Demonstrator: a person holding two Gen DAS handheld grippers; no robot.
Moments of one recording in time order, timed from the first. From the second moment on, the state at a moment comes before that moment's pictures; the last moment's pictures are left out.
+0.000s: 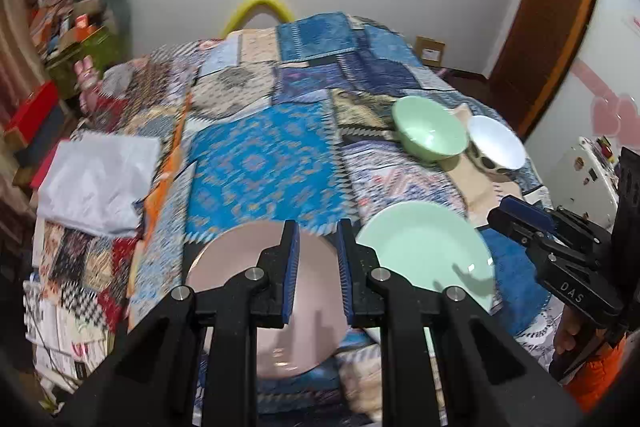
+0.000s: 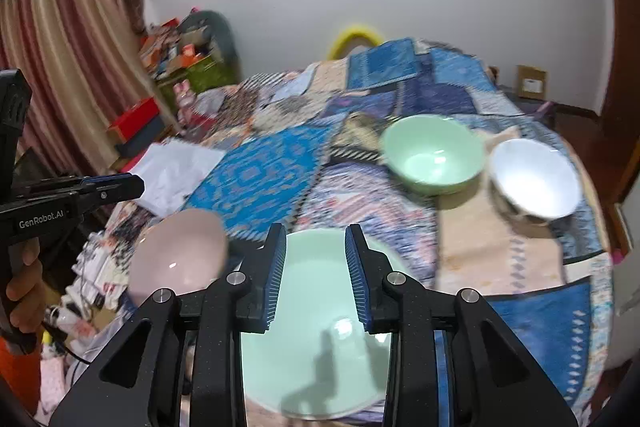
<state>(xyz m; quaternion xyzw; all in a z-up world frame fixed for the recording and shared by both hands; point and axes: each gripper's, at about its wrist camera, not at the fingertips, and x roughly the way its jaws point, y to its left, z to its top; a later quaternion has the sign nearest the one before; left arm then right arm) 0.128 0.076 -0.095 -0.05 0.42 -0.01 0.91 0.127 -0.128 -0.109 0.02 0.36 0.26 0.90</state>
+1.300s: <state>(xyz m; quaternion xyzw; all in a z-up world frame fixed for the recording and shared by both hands) 0.368 -0.034 -0.191 -0.01 0.50 -0.06 0.87 0.315 -0.200 -0.167 -0.01 0.40 0.19 0.90</state>
